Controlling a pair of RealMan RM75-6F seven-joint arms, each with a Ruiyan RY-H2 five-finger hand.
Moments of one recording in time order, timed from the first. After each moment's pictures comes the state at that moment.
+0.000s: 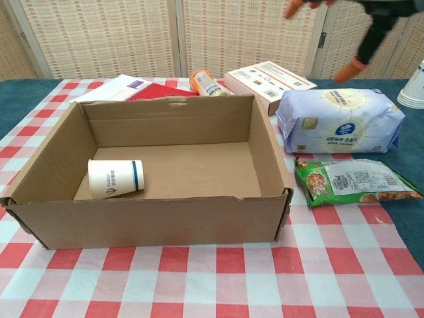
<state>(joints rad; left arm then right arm) -0.14 -1.18 -0.05 -1.46 1.50 1.45 -0.18 0.78 -1.06 0.20 -1.94 -1.03 1.04 -0.65</state>
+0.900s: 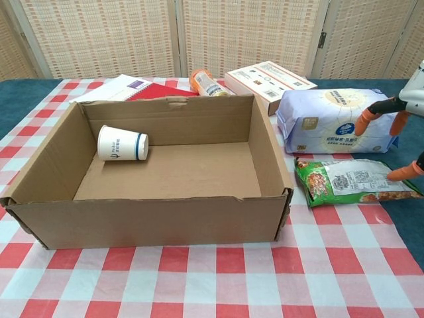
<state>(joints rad) -0.14 -1.17 -0.05 -1.46 1.49 1.45 -0.18 0.52 -1.28 0.01 -1.51 -1.38 1.08 -0.02</state>
